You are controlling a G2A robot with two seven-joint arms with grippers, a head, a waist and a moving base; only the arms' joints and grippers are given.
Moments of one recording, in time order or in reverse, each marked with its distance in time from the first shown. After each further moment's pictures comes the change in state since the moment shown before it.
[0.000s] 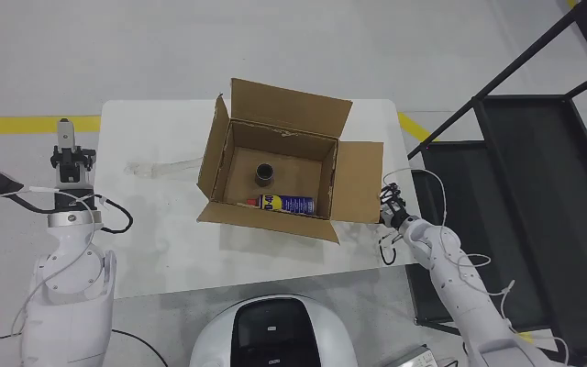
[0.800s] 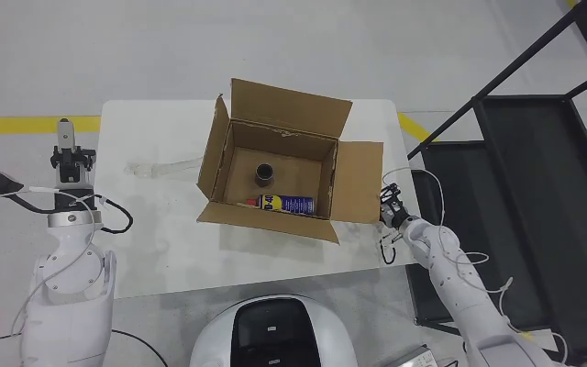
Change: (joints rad) left arm 0.000 0.000 0.000 0.000 0.000 0.000 0.000; right arm 0.013 0.003 -0.009 0.031 0.010 0.022 0.018
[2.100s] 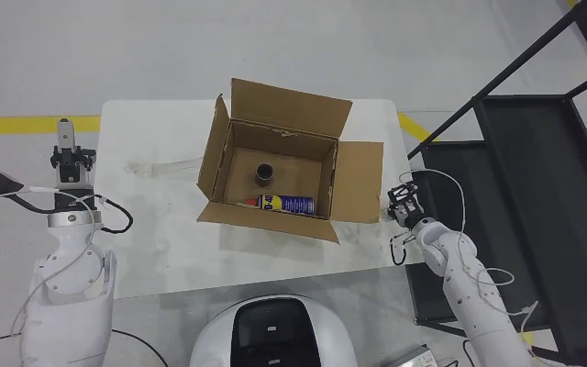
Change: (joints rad) left arm 0.000 0.000 0.000 0.000 0.000 0.000 0.000; right arm -0.184 0.033 0.127 -0.310 0.024 0.098 0.110
